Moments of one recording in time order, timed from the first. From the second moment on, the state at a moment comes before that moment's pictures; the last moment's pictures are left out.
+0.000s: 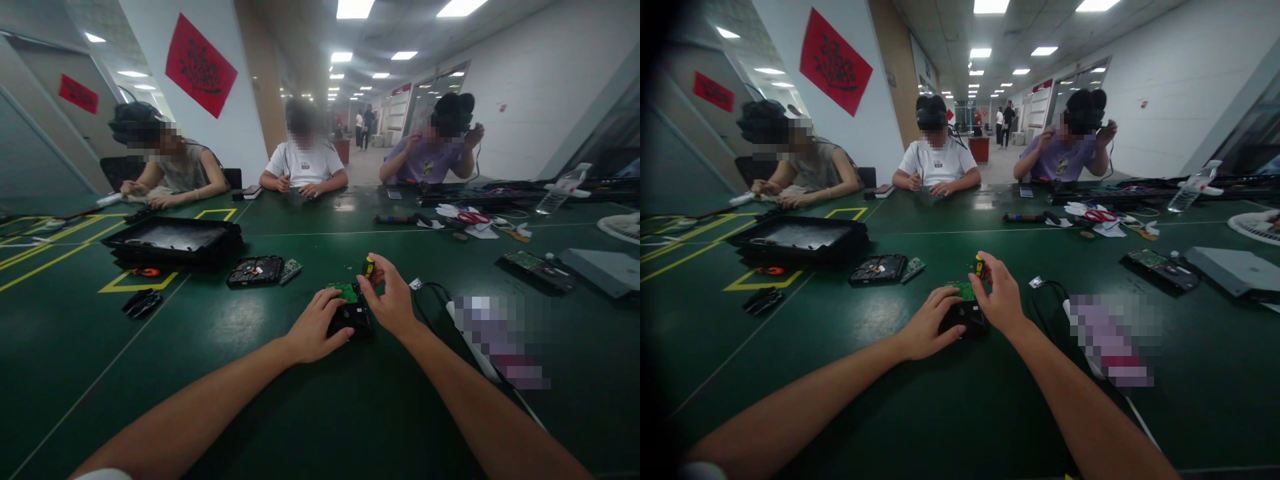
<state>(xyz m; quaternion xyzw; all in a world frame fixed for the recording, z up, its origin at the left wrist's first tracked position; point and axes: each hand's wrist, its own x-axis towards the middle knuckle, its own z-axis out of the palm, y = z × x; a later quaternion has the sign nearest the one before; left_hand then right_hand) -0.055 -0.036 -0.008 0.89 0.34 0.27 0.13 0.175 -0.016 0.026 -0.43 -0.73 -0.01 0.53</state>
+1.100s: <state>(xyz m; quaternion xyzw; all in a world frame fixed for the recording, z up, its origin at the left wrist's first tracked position) -0.056 -0.036 -0.009 0.89 0.34 0.28 0.14 0.175 -0.015 0.025 -0.41 -0.73 -0.01 0.54</state>
